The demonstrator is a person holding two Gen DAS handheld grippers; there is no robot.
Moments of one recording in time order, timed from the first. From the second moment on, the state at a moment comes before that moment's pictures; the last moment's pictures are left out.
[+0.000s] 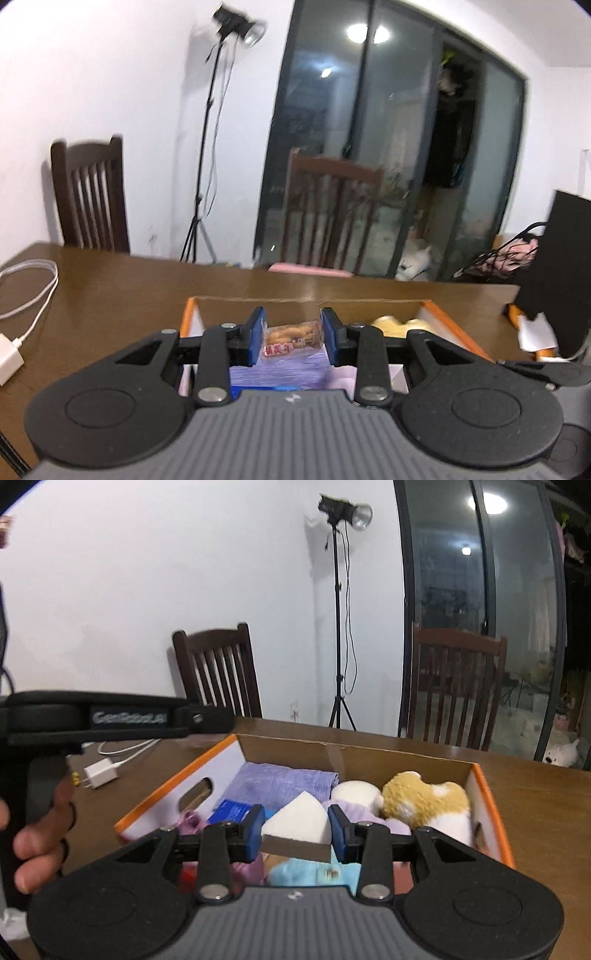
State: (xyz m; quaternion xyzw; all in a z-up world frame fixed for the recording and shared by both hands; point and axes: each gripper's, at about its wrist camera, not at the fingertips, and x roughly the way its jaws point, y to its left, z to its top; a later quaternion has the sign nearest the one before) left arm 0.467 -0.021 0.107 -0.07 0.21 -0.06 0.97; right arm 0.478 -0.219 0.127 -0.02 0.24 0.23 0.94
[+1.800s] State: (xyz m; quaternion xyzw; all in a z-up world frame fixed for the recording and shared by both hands) left arm 0.289 -0.035 0.159 0.00 0.10 -0.03 0.99; right arm 0.338 -0.318 0.185 0.02 0.13 0.11 0.98
